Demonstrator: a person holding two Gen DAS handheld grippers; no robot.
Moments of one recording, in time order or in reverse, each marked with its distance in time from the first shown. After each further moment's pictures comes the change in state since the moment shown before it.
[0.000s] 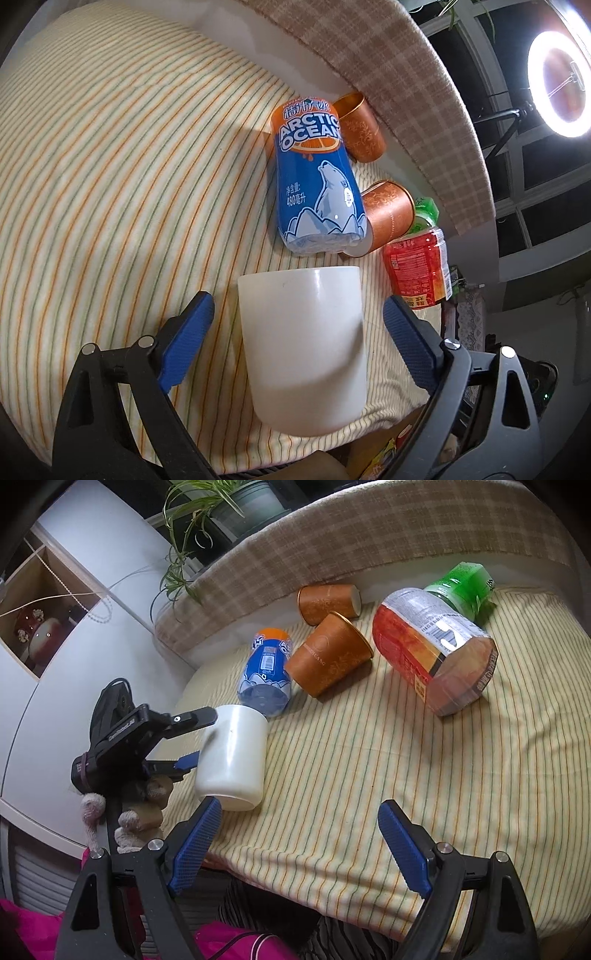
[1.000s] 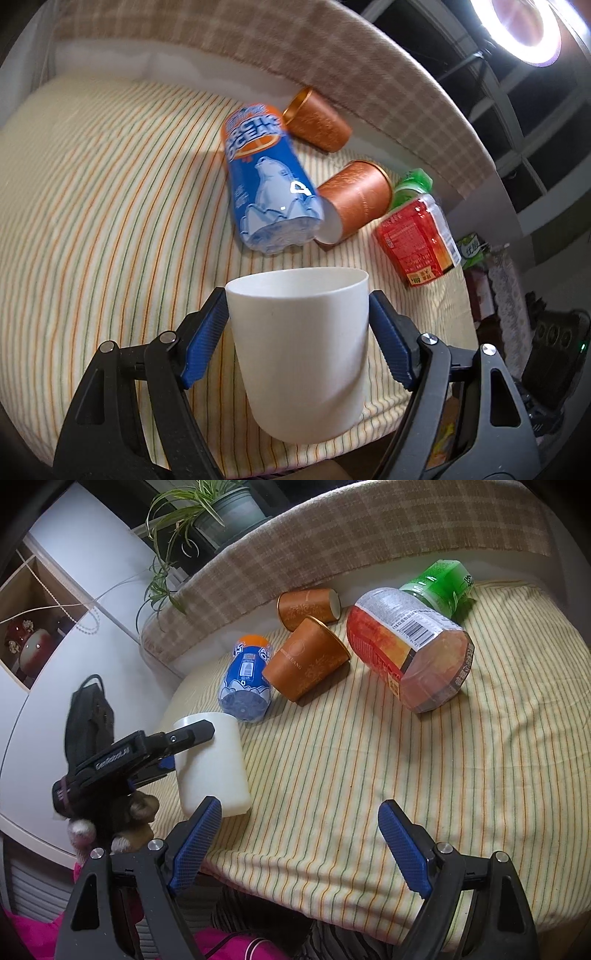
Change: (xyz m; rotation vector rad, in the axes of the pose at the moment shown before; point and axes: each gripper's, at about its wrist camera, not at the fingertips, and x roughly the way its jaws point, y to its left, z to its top) left arm -0.003 -0.047 -0.027 0.265 -0.079 0.099; right arm -0.004 -0.012 -0.003 0.031 -0.031 -0.042
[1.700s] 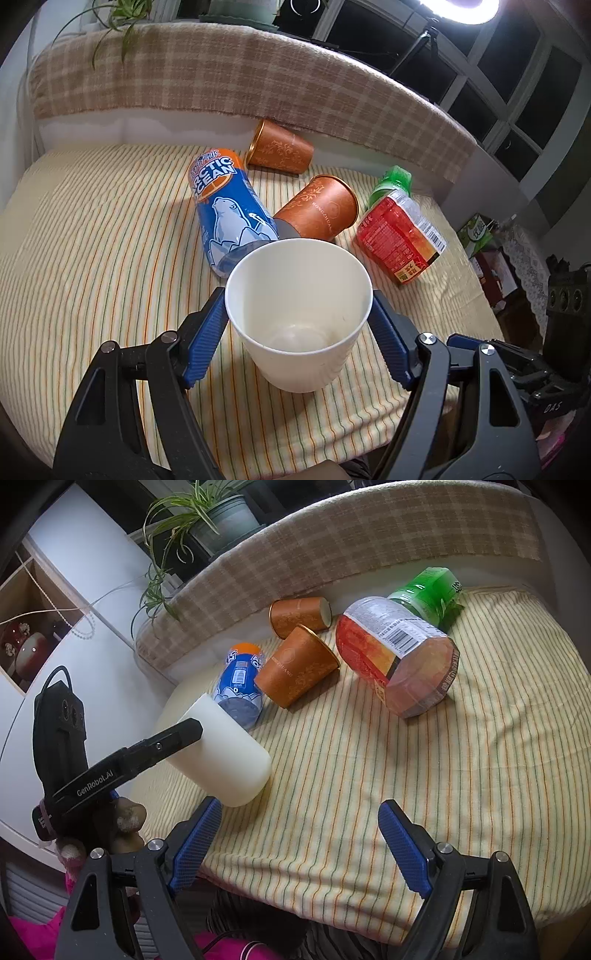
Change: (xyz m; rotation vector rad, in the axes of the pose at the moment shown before) left arm -0.014 -0.043 -0.011 0.202 -0.111 0.069; right arm -0.008 -0.004 -0.003 0.012 -0.028 -0.030
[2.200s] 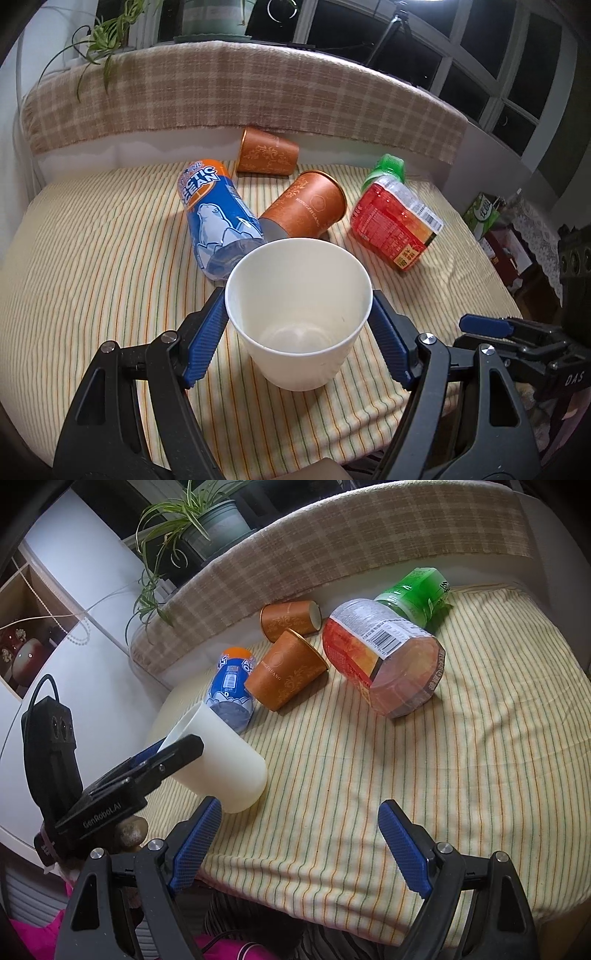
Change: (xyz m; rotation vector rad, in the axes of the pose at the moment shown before) left arm -0.002 -0.025 -0.012 0.119 -0.027 0.050; right arm -0.004 -0.005 -0.001 0.018 -0.012 -0.016
